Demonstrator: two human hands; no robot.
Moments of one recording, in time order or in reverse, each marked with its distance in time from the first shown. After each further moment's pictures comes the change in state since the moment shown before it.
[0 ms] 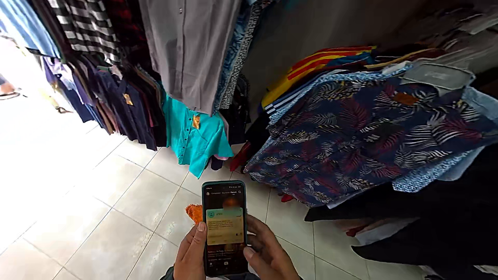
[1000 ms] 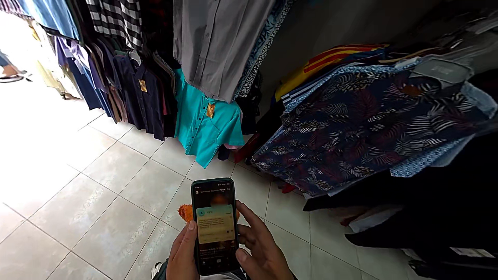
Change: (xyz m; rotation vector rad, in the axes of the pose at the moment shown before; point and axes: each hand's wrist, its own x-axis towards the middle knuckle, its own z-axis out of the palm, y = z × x) left_hand -0.074 0.024 -0.087 -0.031 0.074 0.012; right_hand -0.044 0.009 0.102 0.017 -0.120 -0.214
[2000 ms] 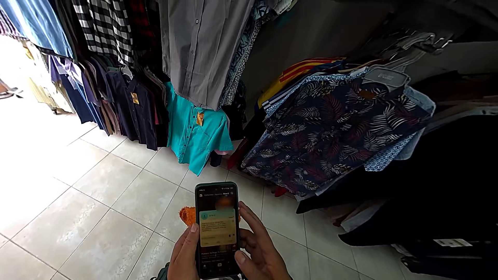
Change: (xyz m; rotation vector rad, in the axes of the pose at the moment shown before) left_hand -0.019 -0.008 0.019 0.006 -0.071 -0.007; right_hand -0.028 -0.011 -0.008 -0.016 0.098 -0.064
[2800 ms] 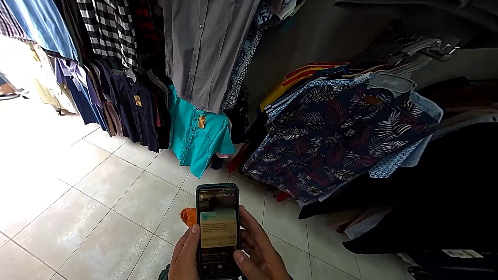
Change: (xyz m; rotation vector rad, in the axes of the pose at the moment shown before) left_hand 0.008 0.000 0.005 -0.006 0.013 0.017; right_hand 0.014 -0.005 -0.006 -0.018 -0.057 0.049
